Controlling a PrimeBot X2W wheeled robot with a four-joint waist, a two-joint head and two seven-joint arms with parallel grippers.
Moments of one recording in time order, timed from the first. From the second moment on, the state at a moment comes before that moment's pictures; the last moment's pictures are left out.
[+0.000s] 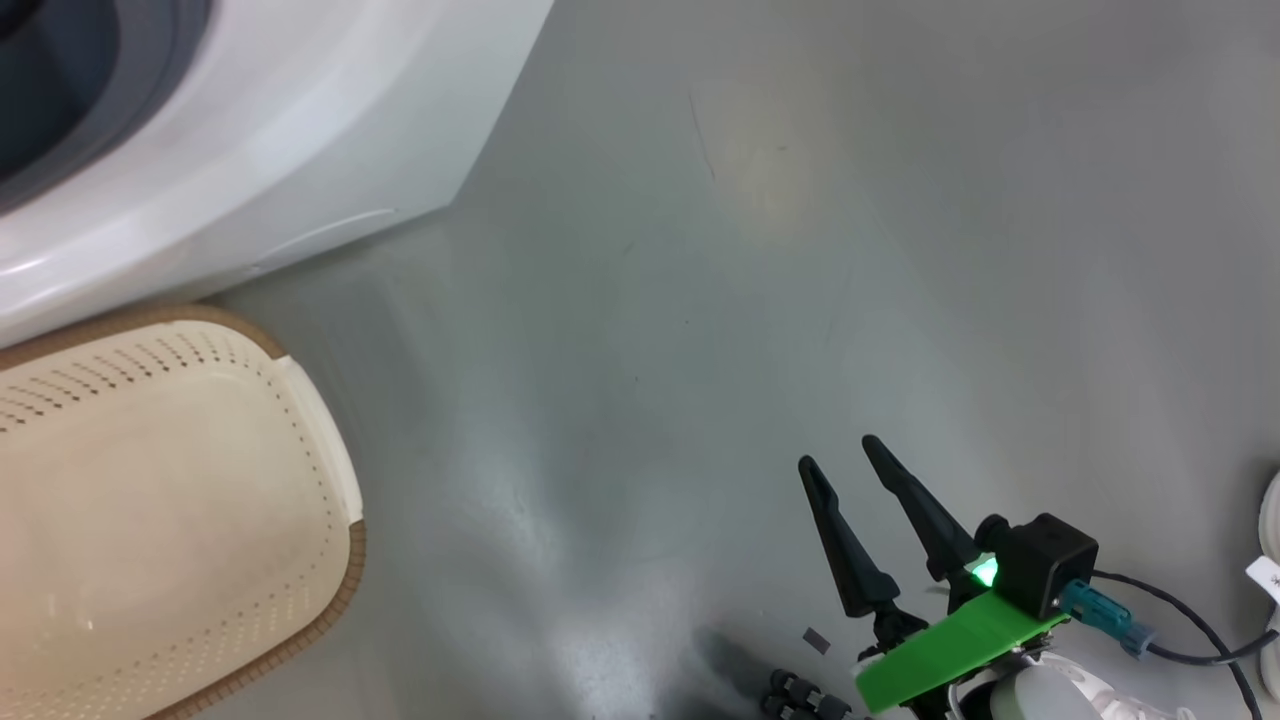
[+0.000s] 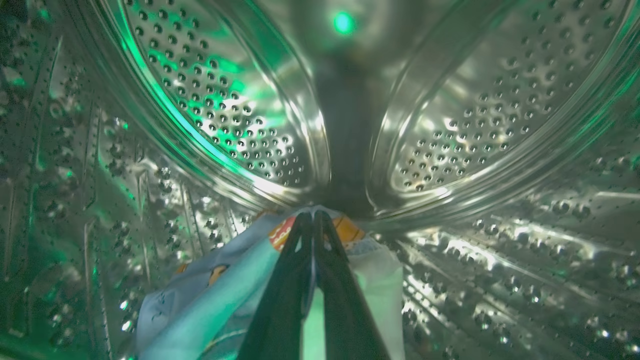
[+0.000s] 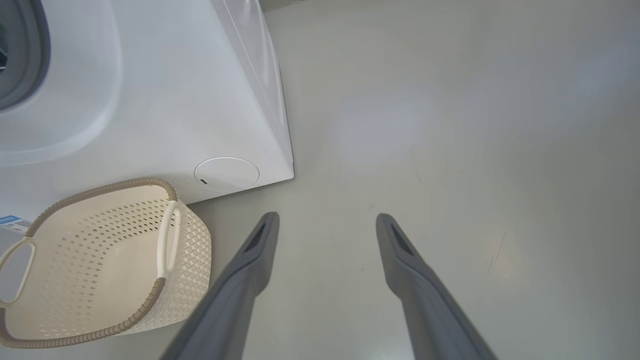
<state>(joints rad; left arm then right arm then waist) -1.50 0.33 -0.15 1.17 -0.39 0.27 -0.26 -0.15 -0.08 0.27 0.17 0.39 0.12 -0.25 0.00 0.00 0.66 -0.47</state>
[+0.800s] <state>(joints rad) -1.52 0.38 -0.17 1.13 -0.27 0.24 -0.25 -0.17 -0.07 0.30 0.17 0.43 0.12 -0.25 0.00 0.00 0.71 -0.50</state>
